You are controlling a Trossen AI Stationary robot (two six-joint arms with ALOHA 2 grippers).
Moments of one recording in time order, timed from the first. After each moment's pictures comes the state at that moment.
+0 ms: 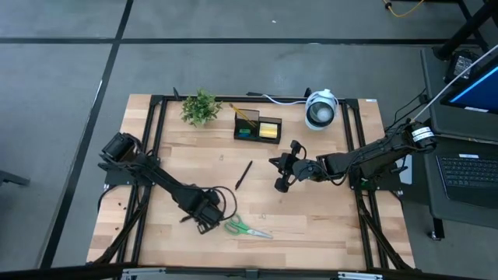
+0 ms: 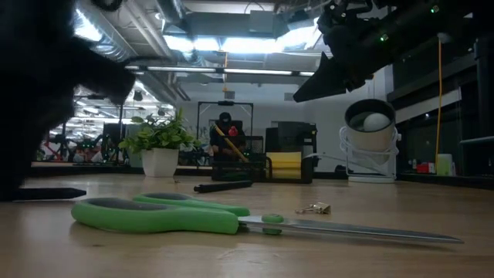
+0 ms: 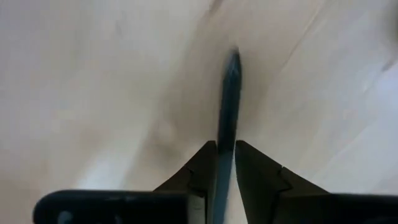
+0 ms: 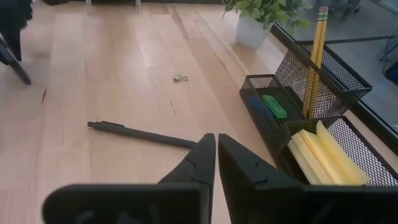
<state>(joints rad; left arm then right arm) -0.52 1.78 1.07 -0.84 -0.01 -1.05 0.22 1.43 0.68 0.19 0.58 0.16</state>
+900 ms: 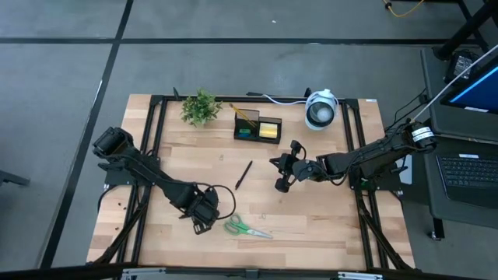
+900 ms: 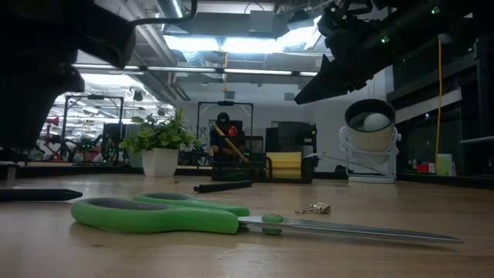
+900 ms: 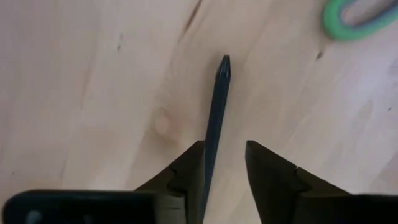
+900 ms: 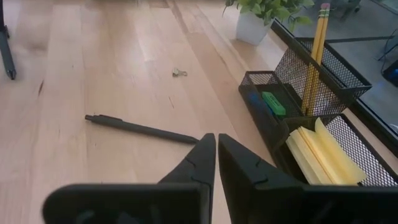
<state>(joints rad) -0.54 1.67 1.08 -0.86 -0.03 -0.98 0.22 1.43 0.68 0.17 0.58 0.15</state>
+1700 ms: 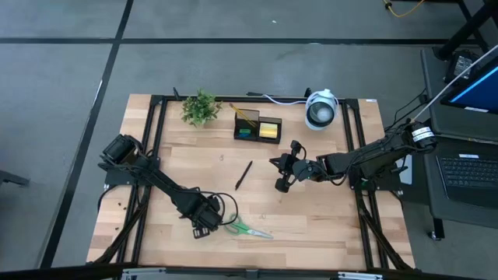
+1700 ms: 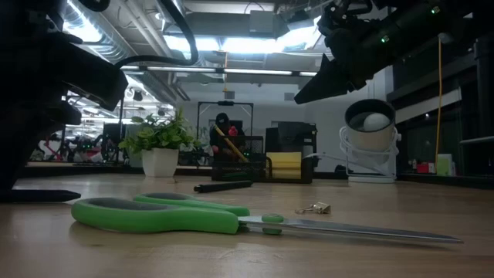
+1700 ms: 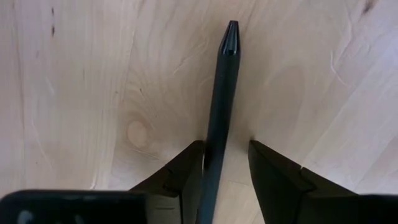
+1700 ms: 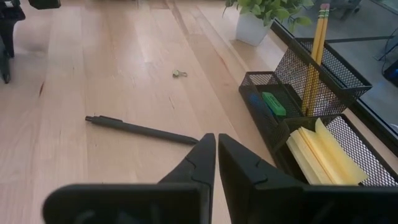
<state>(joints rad) -0.56 1.82 1.05 -0.78 0.03 -0.90 0.22 1.43 0.68 0.17 0.58 0.16</state>
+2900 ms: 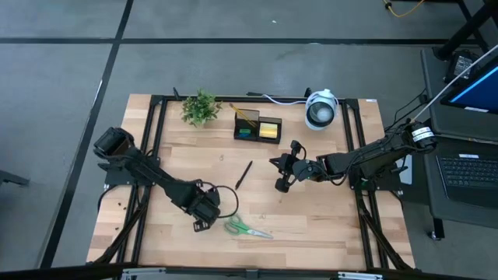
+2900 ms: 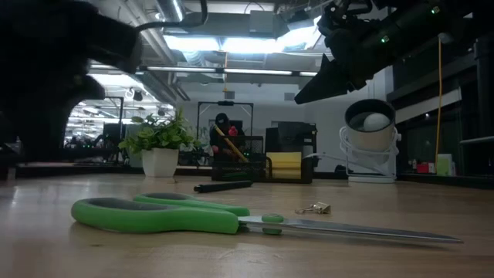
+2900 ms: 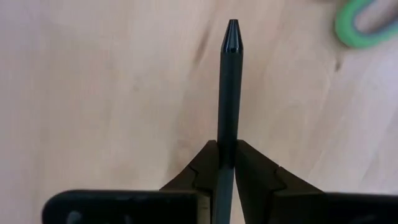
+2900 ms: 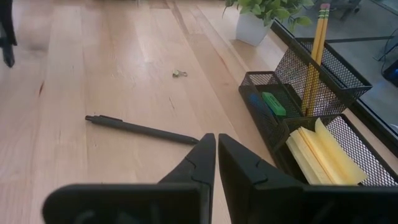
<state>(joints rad) -0.53 1.67 1.04 -0.80 -0.10 -0.81 0.22 1.43 0.68 0.17 0.58 0.15</state>
